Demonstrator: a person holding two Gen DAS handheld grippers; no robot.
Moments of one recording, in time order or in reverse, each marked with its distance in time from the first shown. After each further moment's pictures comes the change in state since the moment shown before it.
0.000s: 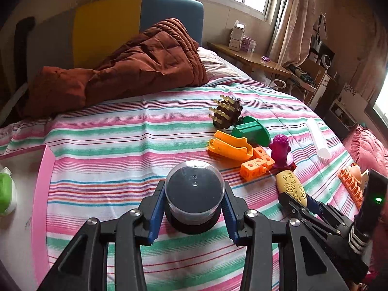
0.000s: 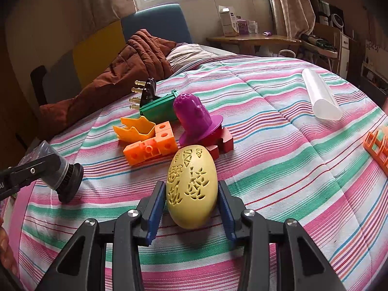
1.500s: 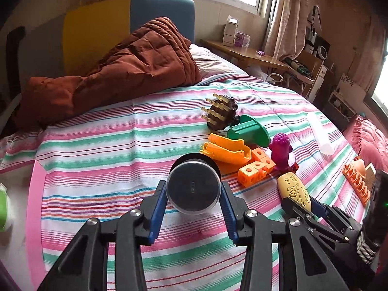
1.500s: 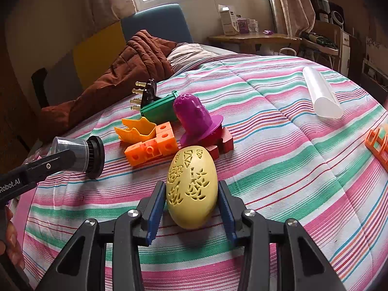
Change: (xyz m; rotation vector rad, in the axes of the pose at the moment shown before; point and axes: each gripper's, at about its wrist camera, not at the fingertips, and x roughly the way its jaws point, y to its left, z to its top) left arm 0.020 -0.012 0.013 0.051 0.006 0.006; right arm -0.001 -0.001 0.001 0.011 0.000 0.014
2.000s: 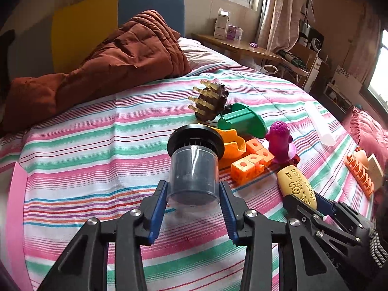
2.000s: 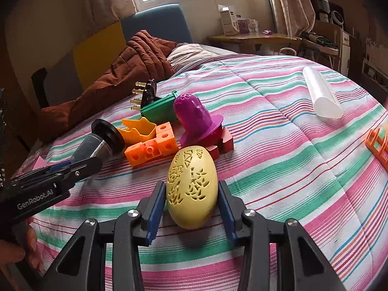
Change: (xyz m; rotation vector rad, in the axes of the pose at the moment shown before) left arm 0.023 -0.013 -0.007 0.038 0.023 -0.025; right arm 0.001 0.001 0.000 0.001 0.000 0.000
